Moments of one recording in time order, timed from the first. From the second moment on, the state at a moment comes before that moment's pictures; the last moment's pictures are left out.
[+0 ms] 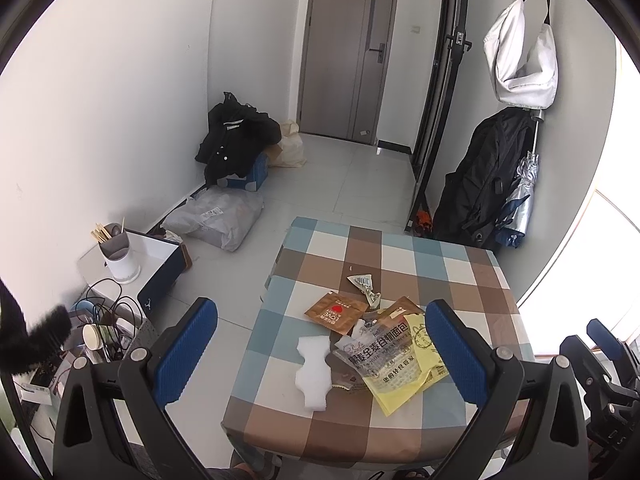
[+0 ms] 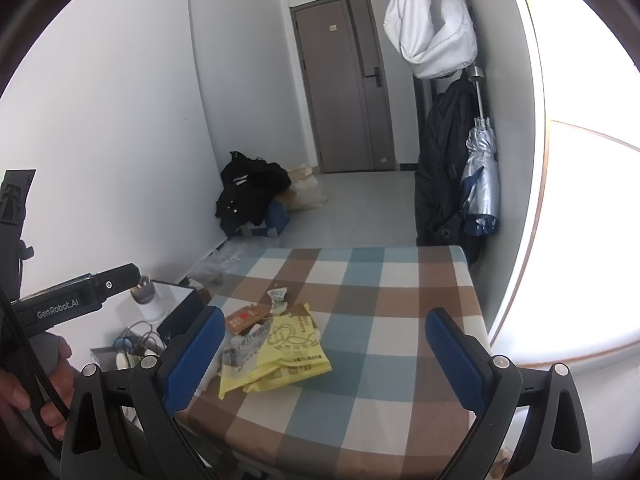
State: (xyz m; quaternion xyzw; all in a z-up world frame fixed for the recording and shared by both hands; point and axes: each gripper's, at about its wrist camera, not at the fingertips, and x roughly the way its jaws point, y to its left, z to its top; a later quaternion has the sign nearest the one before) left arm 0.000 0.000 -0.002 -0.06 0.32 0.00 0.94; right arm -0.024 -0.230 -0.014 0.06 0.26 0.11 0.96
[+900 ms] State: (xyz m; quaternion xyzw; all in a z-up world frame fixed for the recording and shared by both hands) left arm -0.002 -0.003 -0.003 -0.06 0.32 0.00 0.95; right arm -0.024 -0.232 -0.014 0.06 0.26 0.11 0.96
